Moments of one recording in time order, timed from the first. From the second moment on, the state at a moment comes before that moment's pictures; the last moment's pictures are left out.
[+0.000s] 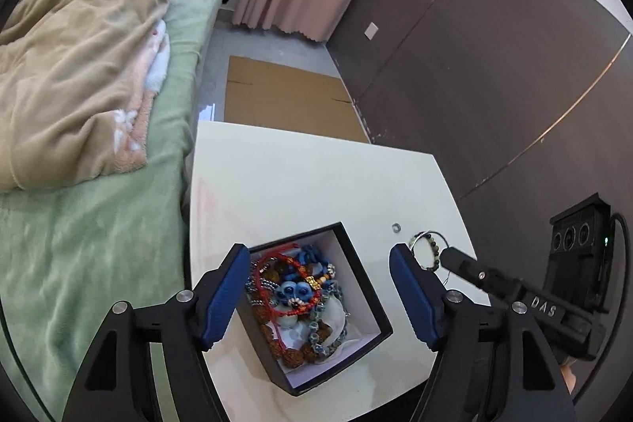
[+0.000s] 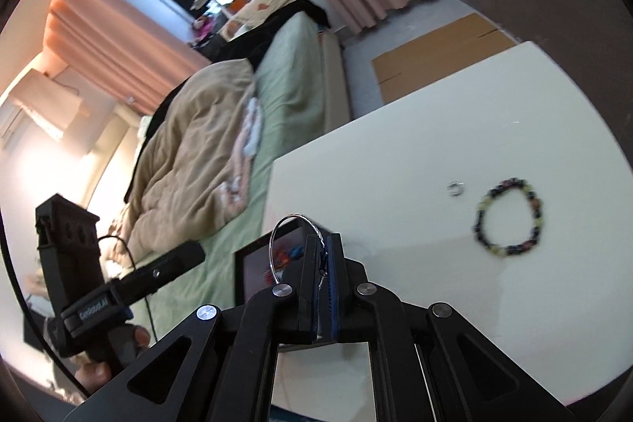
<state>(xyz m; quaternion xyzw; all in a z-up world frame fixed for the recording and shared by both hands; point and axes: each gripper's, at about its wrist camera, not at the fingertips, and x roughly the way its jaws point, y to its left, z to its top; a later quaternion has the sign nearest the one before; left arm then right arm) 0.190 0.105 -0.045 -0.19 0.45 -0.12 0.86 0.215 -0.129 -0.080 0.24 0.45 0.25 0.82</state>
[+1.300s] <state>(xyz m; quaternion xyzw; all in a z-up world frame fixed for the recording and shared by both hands) 0.195 0.020 -0.021 -0.12 0.44 -0.15 0.88 0.169 -0.237 -0.036 0.23 0.41 0.11 0.87</state>
